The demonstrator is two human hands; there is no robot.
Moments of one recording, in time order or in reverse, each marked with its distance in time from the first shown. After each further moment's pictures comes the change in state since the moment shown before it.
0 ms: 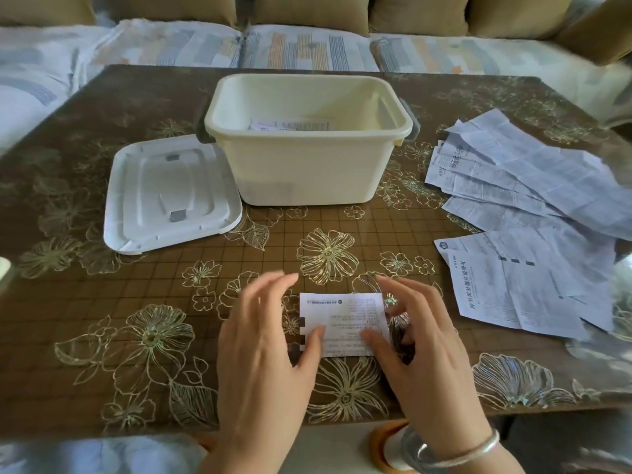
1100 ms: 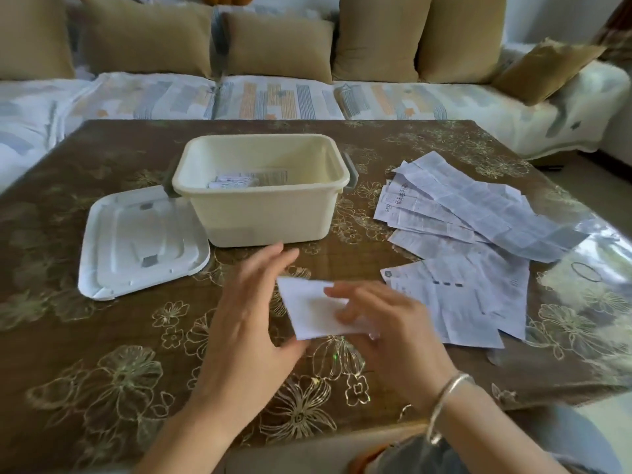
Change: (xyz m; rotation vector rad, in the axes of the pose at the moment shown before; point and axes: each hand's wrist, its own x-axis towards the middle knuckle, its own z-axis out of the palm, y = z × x) left_hand 0.051 0.041 -0.024 -0.209 -0.136 0.236; right_hand 0.048 0.000 -0.057 0.025 -0.037 -0.342
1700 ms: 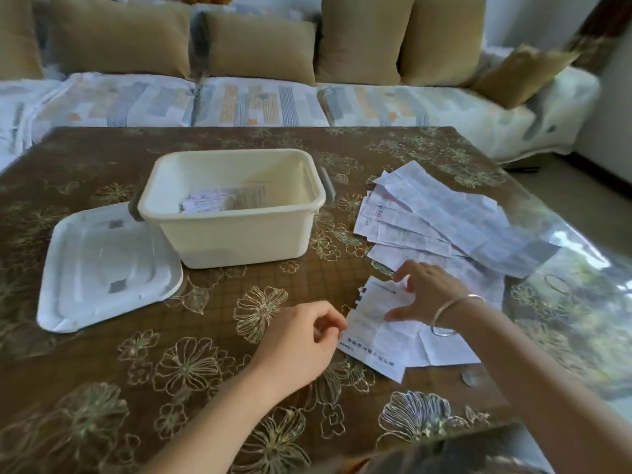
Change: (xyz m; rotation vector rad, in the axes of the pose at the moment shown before) left_hand 0.049 0.021 0.059 -0.156 -0.492 -0.257; right_hand 0.035 0.123 -0.048 -0.480 -0.638 0.652
